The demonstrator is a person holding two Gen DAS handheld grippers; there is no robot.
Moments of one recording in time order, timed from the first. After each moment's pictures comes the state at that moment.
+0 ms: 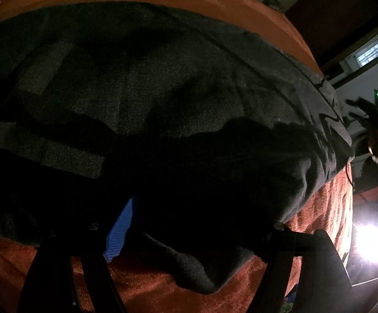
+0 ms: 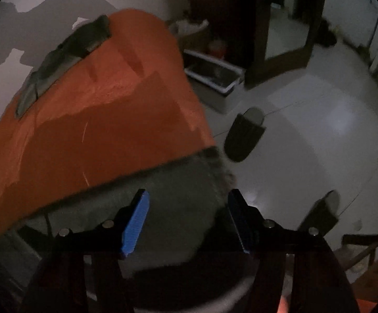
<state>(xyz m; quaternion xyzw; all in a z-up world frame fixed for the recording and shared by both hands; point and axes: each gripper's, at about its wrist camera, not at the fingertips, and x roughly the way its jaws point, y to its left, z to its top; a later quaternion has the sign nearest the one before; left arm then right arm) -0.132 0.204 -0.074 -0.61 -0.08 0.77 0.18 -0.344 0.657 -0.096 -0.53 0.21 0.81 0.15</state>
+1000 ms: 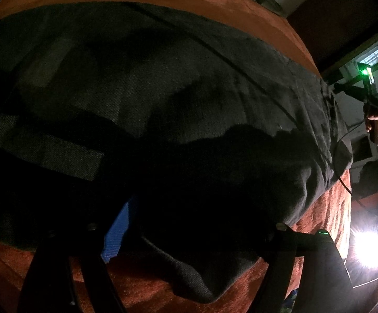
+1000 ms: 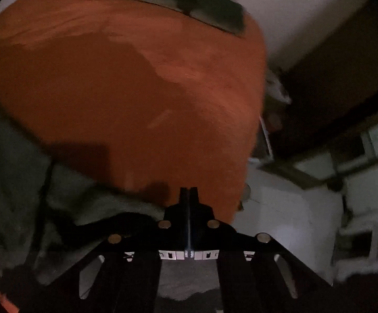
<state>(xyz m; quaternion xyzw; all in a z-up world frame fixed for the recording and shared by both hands) -0.132 0.200 -0.080 -0.60 -0.09 0.77 0.18 -0.419 0.530 -0.094 -0.56 -0.18 0.81 0.03</state>
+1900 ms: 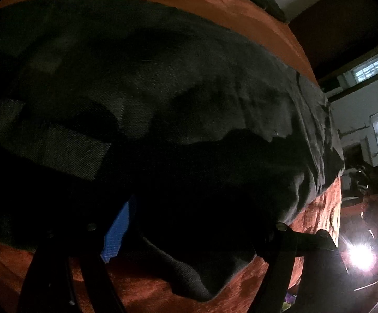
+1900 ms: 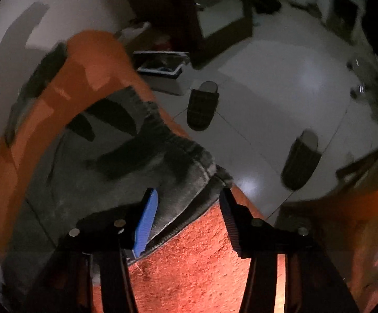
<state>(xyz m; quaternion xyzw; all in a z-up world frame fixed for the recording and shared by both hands) -0.143 0.198 -0.083 -0.61 -0.13 0.76 0.19 -0.165 0.667 -0.094 -0.47 0.33 0.78 0.24</state>
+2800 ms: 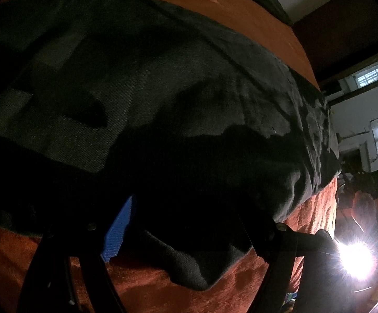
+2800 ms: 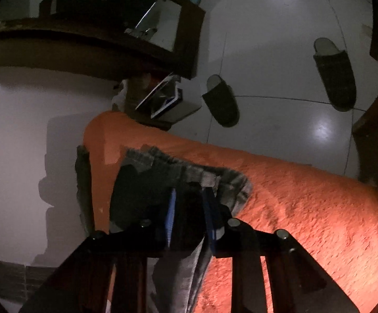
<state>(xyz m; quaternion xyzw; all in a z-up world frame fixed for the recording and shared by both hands) -0.134 0.184 -0.079 -0.62 -0.14 0.75 0.18 -0.124 0.712 -0.146 -0.29 0.63 0.69 0.22</state>
